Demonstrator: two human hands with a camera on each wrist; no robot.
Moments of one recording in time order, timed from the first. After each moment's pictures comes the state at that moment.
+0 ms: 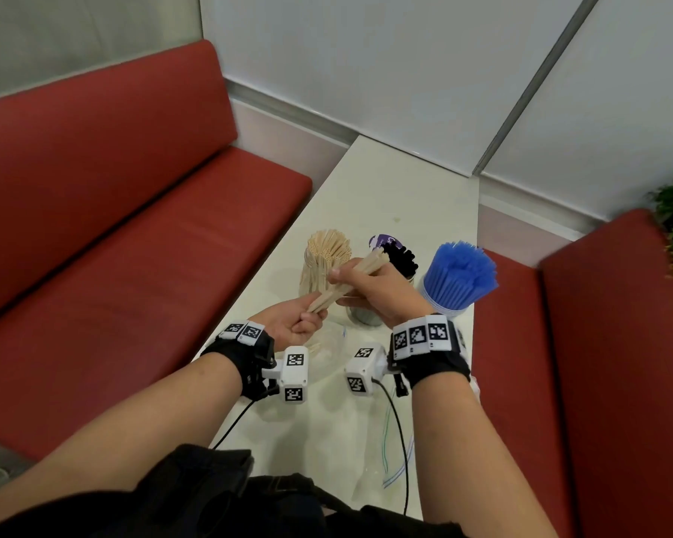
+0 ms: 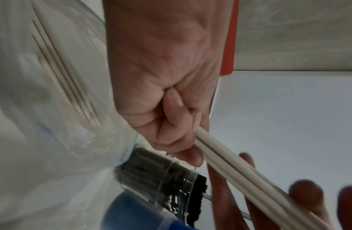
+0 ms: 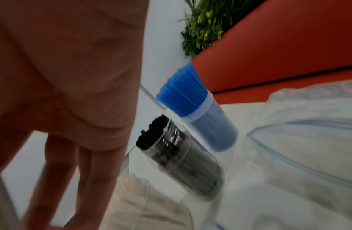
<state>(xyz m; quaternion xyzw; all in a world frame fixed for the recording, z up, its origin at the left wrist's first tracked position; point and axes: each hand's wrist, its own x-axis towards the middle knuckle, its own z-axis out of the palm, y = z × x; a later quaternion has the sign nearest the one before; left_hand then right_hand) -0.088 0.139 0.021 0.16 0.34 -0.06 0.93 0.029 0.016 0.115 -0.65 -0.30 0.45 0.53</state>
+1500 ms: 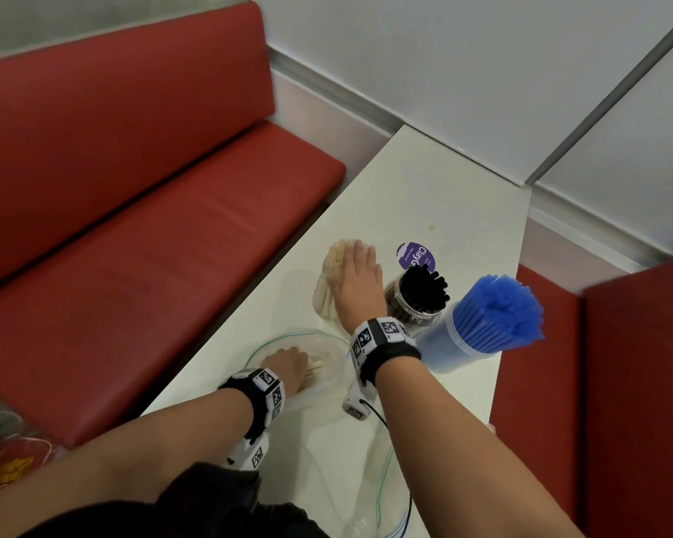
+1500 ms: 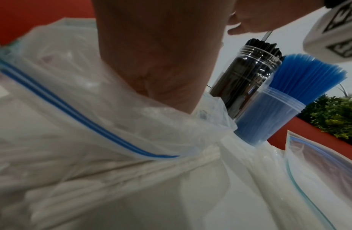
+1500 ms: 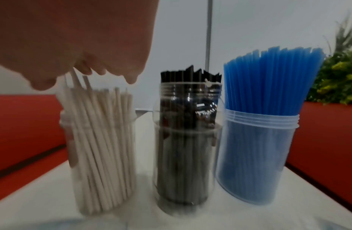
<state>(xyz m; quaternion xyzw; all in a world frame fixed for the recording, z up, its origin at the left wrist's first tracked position) -0.089 0.127 -0.083 0.90 0.32 -0.25 0.15 0.056 0.118 0.031 -0.85 -0.51 0.08 0.07</state>
